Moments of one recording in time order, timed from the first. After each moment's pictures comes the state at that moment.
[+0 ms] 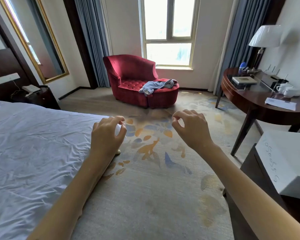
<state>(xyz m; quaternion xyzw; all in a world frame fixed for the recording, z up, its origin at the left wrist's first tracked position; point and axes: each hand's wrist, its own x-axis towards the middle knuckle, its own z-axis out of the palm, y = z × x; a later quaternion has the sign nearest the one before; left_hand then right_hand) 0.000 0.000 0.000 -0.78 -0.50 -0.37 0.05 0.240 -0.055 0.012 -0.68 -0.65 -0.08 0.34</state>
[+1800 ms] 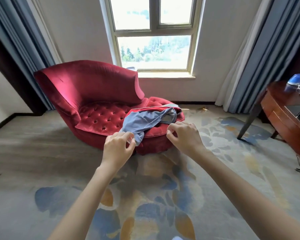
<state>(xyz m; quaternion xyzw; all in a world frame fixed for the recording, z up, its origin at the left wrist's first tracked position) 0.382 1.289 -0.084 -0.85 -0.45 -0.28 -0.04 0.594 1.207 -0.062 -0.76 -0.60 -0.05 0.24</state>
